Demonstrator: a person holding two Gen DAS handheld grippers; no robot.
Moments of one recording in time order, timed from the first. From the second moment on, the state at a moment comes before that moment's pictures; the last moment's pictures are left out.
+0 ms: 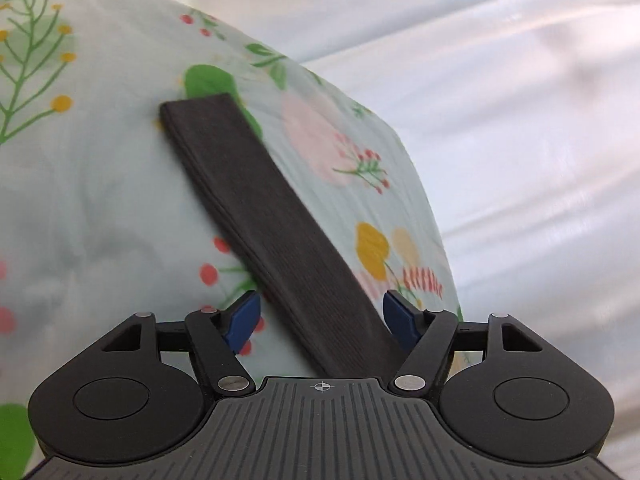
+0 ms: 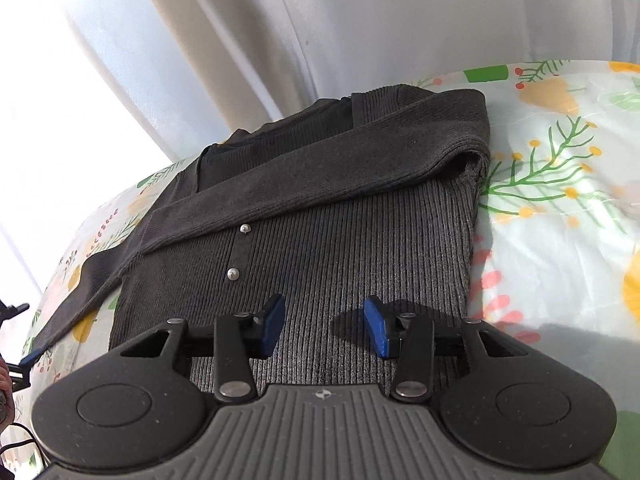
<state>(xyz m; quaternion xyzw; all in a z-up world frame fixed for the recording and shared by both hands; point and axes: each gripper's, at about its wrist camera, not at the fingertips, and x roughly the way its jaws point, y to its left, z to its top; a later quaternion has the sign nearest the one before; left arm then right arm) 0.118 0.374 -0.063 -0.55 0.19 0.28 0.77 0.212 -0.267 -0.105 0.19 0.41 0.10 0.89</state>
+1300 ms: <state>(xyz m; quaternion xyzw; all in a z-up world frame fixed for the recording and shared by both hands) 0.230 0.147 -0.053 -0.25 0.30 -0.06 0.92 0.248 -0.243 -0.094 0.20 0.41 0.15 0.88</state>
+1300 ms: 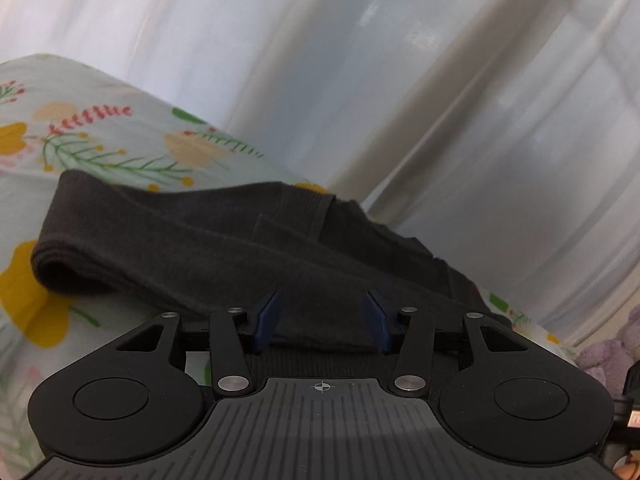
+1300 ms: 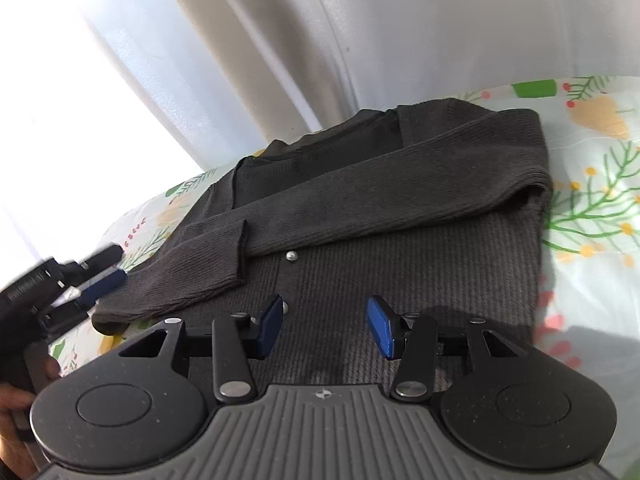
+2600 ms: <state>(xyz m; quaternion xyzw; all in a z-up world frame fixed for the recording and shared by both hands) 0.253 0.170 -0.072 -0.25 0.35 -0.01 0.90 0.341 -0.283 -0.108 0.21 0.39 0.09 0.89</state>
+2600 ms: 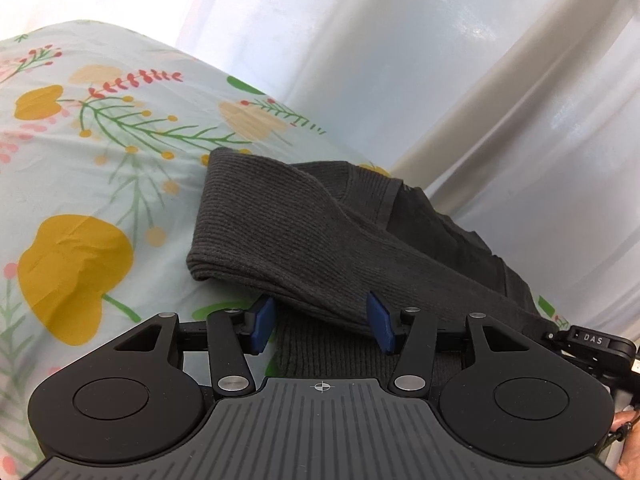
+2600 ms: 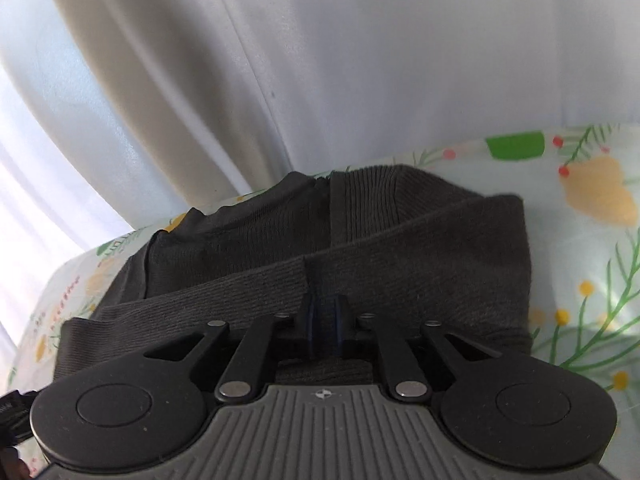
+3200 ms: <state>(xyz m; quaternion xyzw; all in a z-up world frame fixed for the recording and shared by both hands) 0.259 0.166 -0.071 -0.21 0.37 -0.02 0.90 0.345 -0.246 -0.072 0.06 0.30 0.05 0.95</state>
